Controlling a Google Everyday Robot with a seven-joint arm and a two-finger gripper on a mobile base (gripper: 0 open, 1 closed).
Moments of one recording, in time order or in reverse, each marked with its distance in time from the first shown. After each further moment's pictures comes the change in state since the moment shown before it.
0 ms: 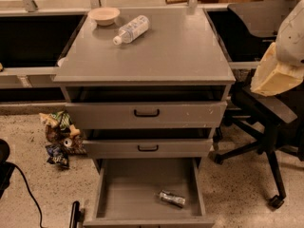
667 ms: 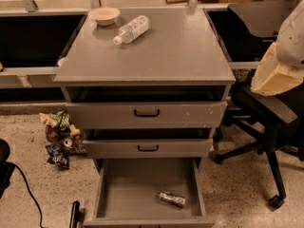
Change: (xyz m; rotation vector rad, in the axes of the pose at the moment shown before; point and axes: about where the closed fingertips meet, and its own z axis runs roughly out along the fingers) arm -0.001 0.000 0.000 0.011 -0.003 -0.001
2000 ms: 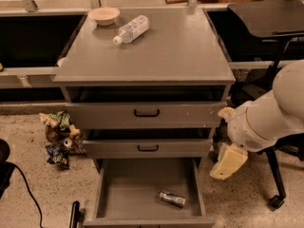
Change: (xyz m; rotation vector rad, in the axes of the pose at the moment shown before) arm -0.001 0.064 0.176 -0.037 -0.153 0.043
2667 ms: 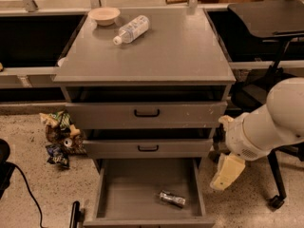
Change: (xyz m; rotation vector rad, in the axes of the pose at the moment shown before) arm 0.018 0.006 0.033 -0.030 -0.009 0.023
